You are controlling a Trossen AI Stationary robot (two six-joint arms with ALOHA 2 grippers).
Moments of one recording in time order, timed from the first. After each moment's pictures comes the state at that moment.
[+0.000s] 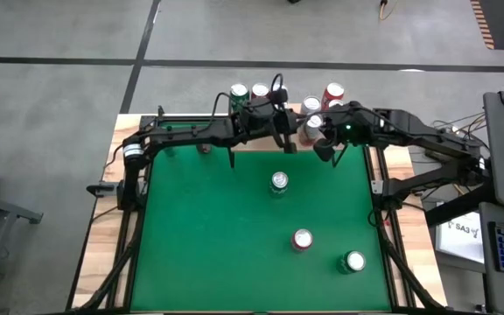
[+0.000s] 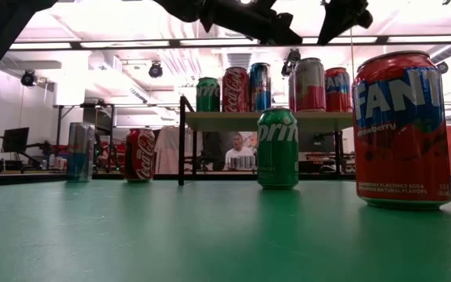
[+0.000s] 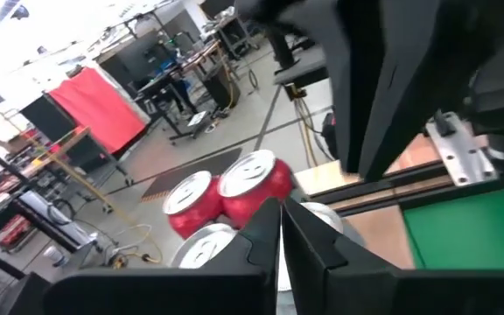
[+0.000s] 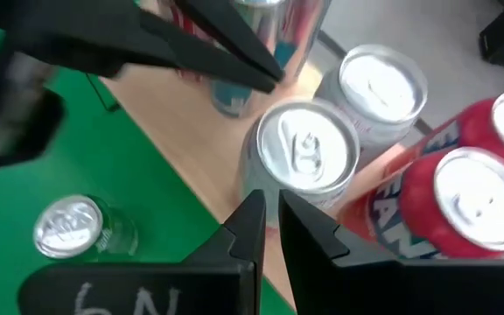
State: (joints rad) left arm 0.26 1.99 1.76 0.12 -0.09 0.54; right arm -0.26 1.19 1.41 -1.05 0.37 0.26
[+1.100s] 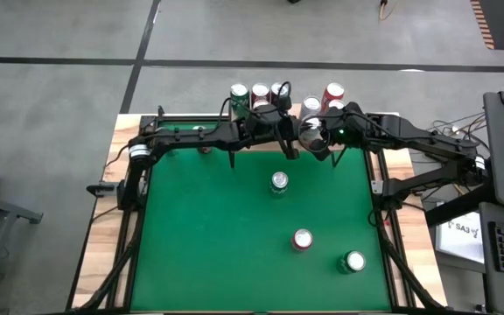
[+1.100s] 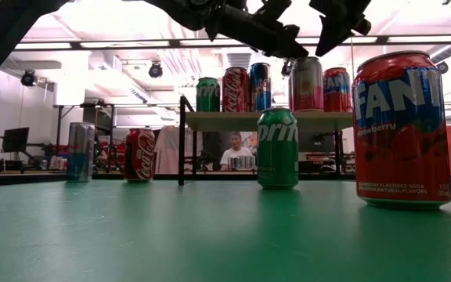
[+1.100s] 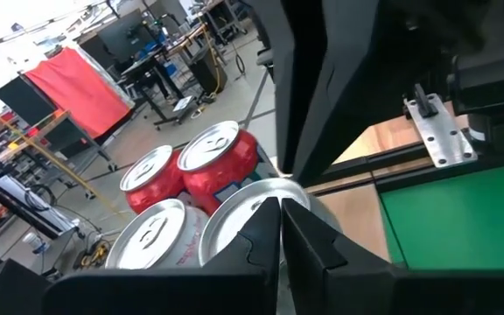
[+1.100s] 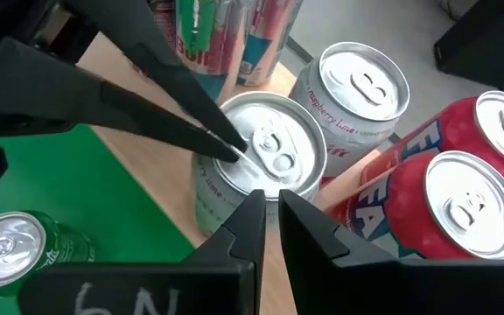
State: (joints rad) left arm 0.24 2.05 1.76 0.11 -0.09 0.51; right arm -0.26 1.19 1.32 -0.96 0.47 0.24
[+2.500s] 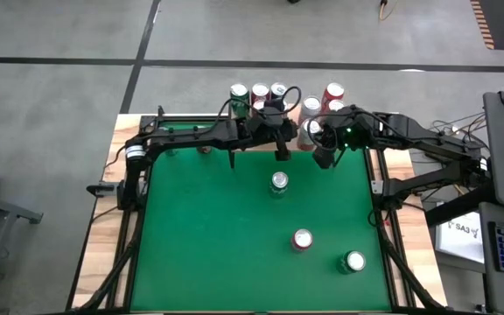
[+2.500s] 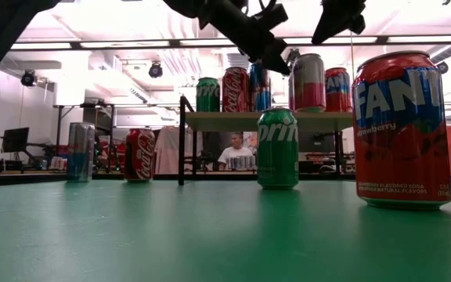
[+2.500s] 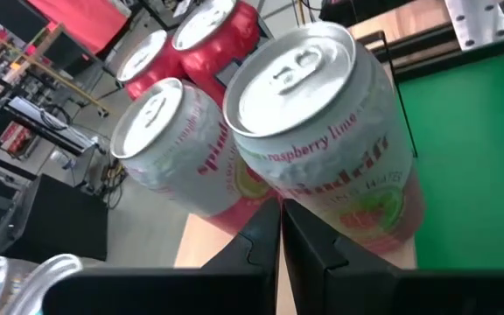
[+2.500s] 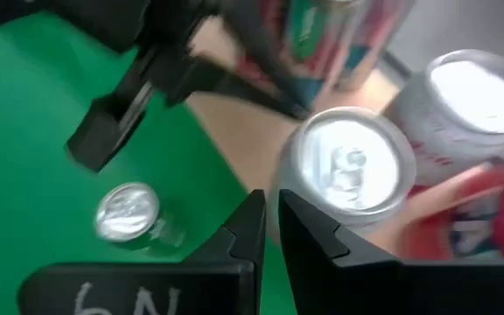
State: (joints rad) left arm 0.22 2.01 1.80 -0.22 -0.28 0.51; right arm -0.25 1.16 1.34 -0.94 0.23 0.21
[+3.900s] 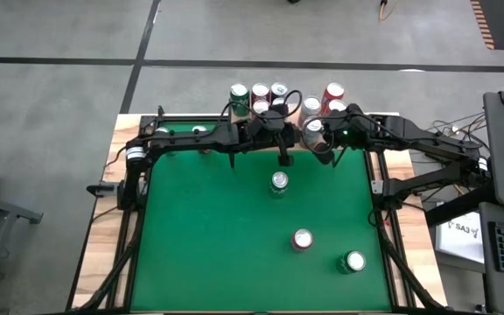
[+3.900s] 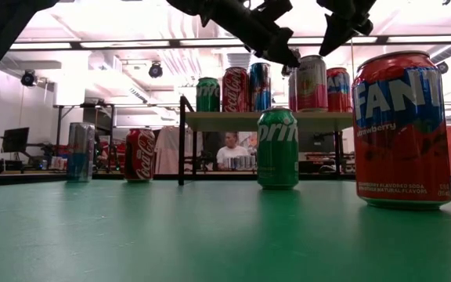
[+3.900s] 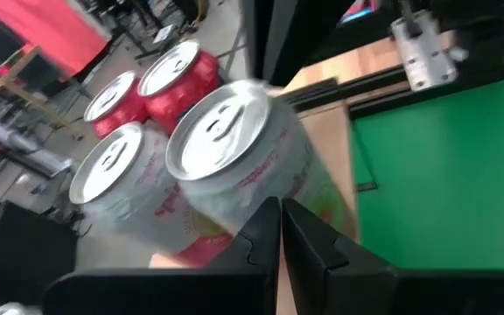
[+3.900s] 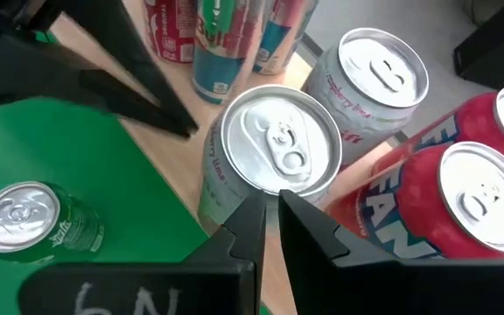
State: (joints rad) left arm 0.20 2.01 1.80 -0.18 -0.21 0.49; right arm -0.26 1.16 1.29 -0.97 0.42 0.20
